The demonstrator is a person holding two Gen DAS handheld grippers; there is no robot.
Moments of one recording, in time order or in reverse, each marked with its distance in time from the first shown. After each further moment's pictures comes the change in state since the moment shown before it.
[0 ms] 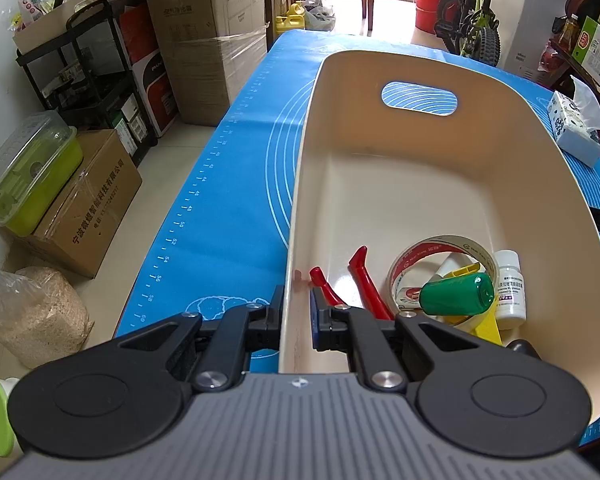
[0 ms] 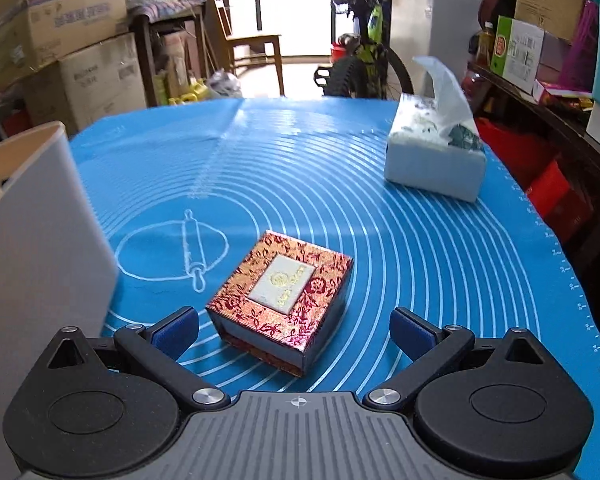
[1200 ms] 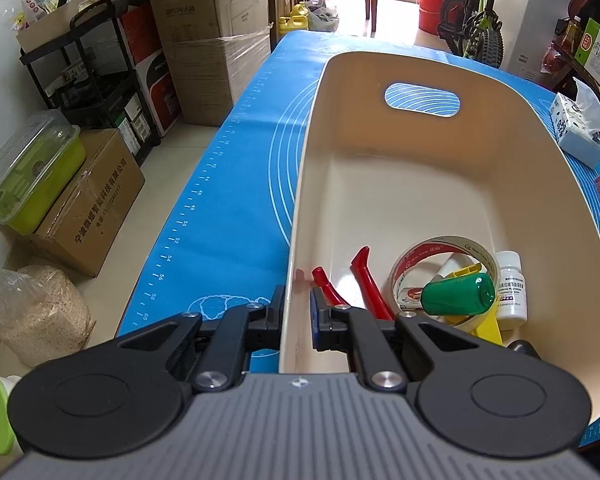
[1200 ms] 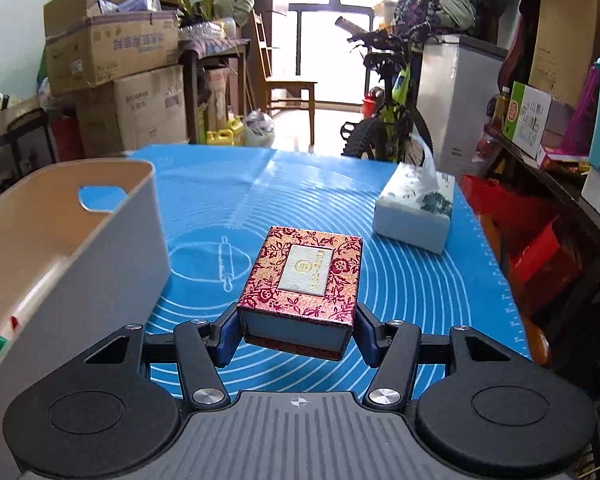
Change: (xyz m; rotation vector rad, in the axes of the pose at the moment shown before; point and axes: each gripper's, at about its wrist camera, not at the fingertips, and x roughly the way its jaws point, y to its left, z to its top) left arm -0.002 0.000 -0.001 -0.006 -0.001 0.007; right arm -0.108 -0.019 -0.011 -0.122 -0.153 0.073
